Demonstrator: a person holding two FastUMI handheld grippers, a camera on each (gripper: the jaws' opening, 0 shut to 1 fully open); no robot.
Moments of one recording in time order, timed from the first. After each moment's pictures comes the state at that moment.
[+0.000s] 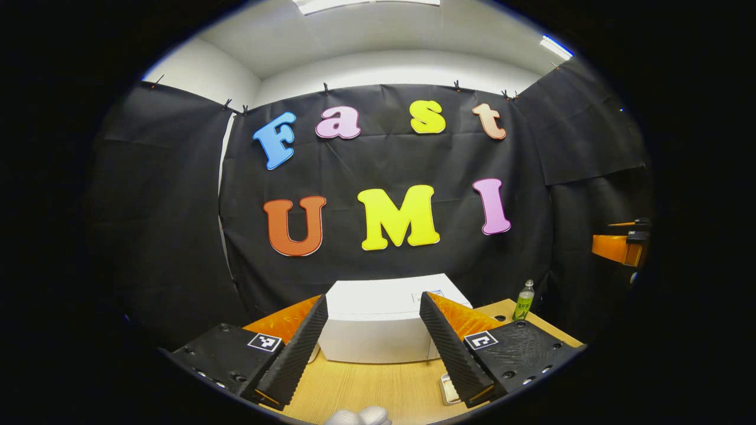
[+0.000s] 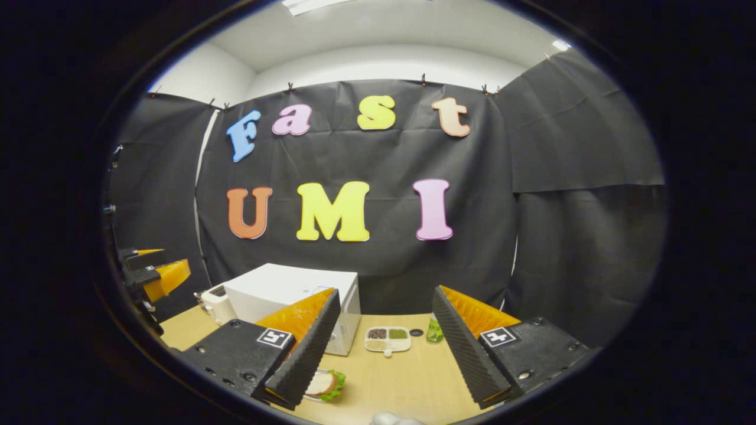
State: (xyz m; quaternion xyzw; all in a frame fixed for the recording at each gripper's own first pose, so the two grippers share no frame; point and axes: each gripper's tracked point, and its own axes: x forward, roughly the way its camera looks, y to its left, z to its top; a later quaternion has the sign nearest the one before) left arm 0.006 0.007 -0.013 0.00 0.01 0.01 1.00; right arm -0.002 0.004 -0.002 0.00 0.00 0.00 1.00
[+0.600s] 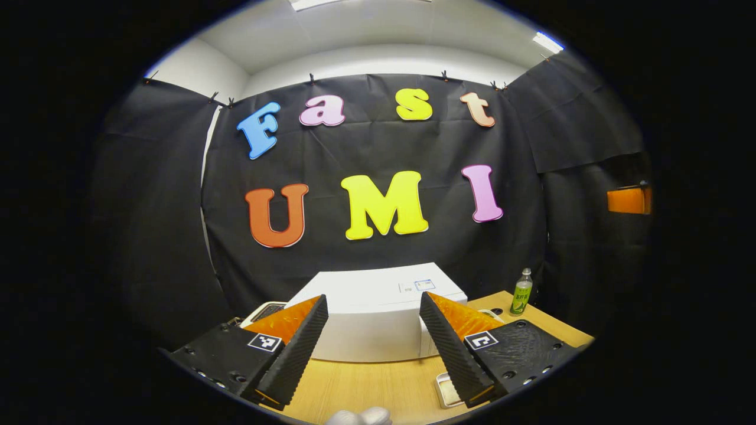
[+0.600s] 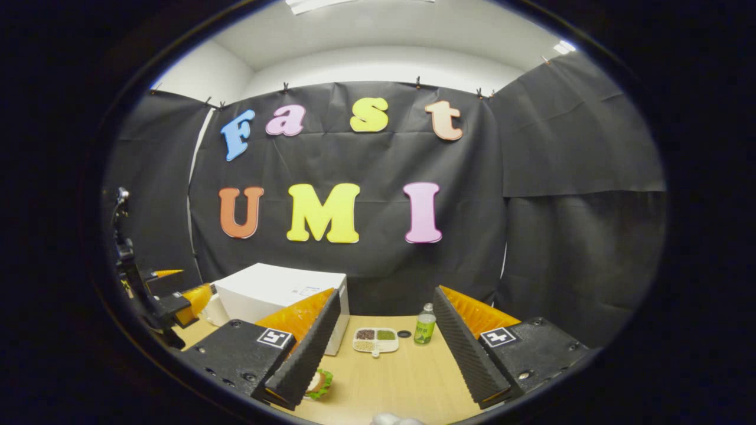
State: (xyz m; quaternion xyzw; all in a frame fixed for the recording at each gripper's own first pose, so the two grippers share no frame) left arm 0.053 -0.035 -0.076 0.00 0.02 -0.03 1.00; right arm -0.008 -0.020 0.002 -0.01 0.01 -0.02 1.00
